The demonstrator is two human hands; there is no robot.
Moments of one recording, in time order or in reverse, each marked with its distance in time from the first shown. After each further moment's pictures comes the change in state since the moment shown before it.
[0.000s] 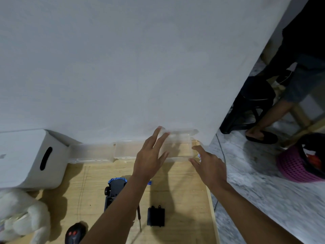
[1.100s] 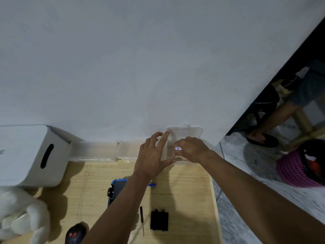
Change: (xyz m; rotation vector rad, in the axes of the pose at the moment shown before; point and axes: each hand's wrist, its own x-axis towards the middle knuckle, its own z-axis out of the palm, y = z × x) left_hand 0.006 -0.027 0.001 0.052 -0.203 -0.059; right_hand 0.093 -0.059 0.006 -0.159 -0.554 -0.300
